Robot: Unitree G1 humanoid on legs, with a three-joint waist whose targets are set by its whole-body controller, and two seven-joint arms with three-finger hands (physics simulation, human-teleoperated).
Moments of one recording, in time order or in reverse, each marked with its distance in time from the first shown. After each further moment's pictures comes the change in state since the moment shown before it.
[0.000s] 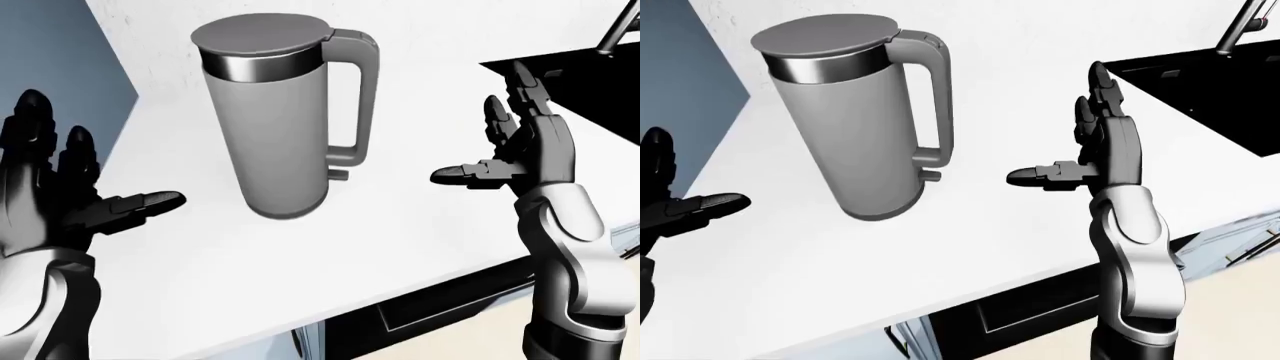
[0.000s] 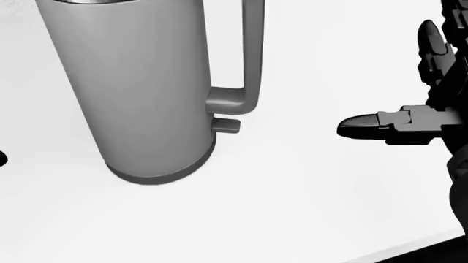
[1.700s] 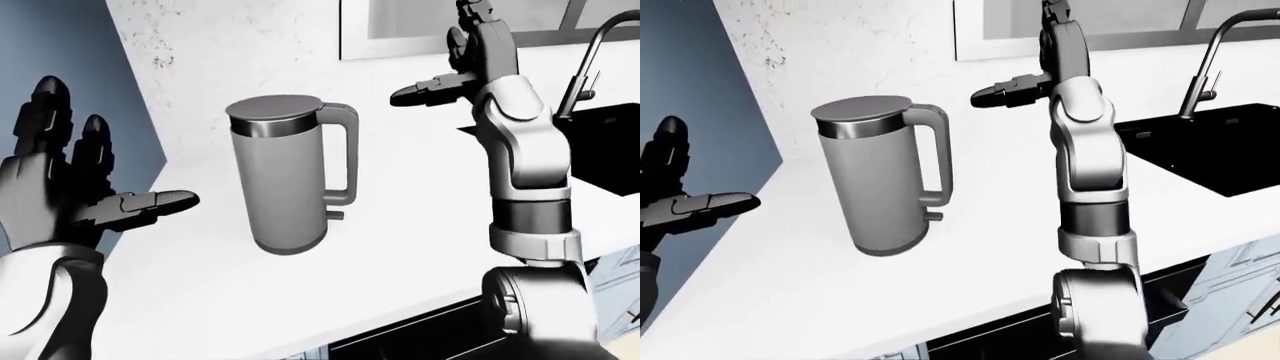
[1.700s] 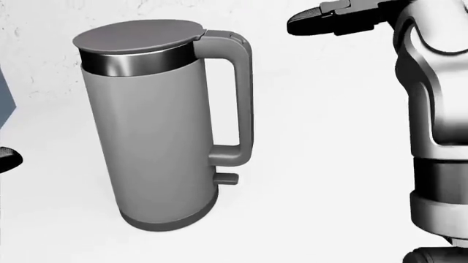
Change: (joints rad) left arm -0.031 0.009 -0.029 -0.068 -0.043 0.069 0.011; right arm -0.579 -0.019 0.156 0.655 -0.204 -0.103 0.032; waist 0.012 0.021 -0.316
